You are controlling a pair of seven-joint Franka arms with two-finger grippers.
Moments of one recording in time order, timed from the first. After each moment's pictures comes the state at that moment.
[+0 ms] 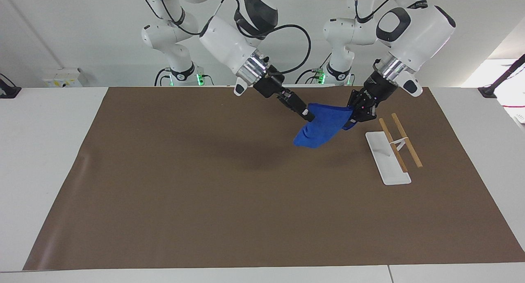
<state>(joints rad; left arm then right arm) -0.24 -0.11 0.01 -1.97 -0.47 2.16 -1.44 0.53 0.21 0.10 -1.72 0.83 2.73 1.00</state>
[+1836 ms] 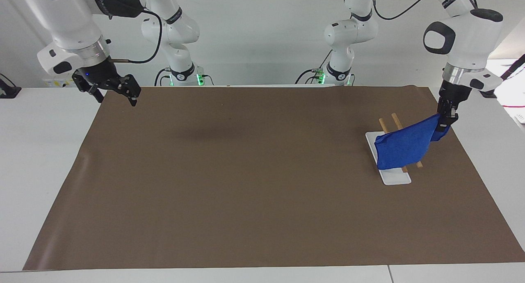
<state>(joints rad) 0.19 -0.18 0.02 -2.16 0.00 2.36 -0.92 -0.06 0.03 0.05 -1.52 -0.07 1.48 0.09</state>
